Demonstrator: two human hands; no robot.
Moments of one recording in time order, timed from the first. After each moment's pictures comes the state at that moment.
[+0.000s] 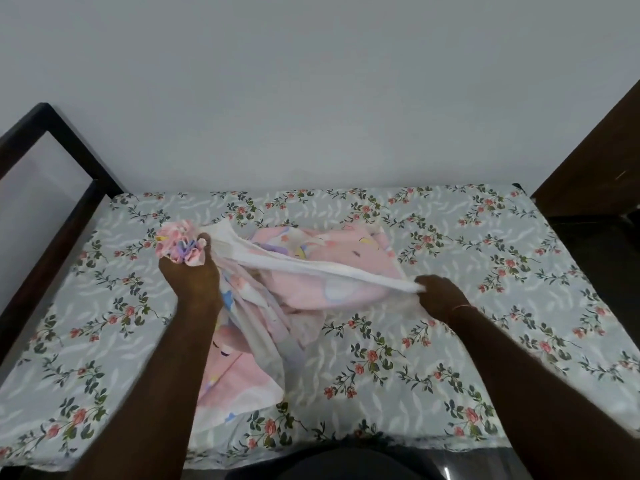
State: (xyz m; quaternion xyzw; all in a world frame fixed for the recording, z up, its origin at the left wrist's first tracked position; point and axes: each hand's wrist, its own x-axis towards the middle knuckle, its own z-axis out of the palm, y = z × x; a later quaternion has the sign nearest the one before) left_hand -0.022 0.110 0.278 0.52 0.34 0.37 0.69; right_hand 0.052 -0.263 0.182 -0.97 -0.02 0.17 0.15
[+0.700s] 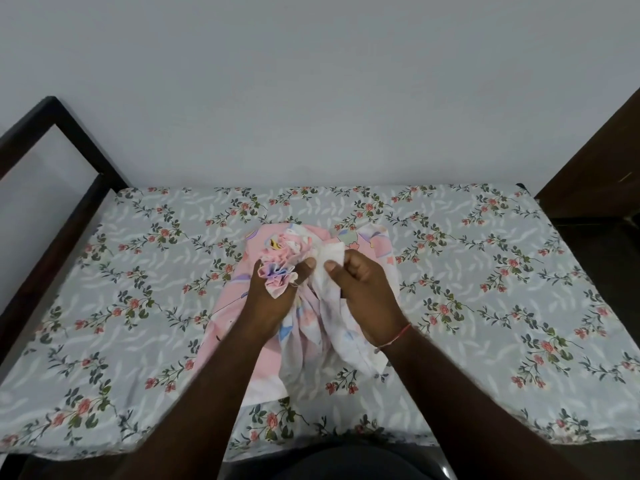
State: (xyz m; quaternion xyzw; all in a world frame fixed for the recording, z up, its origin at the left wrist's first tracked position) left_hand -0.062 0.033 0.276 0.67 0.14 0.08 0.72; right_hand -0.036 -0.114 0.277 -0.71 -0.06 0.12 0.70
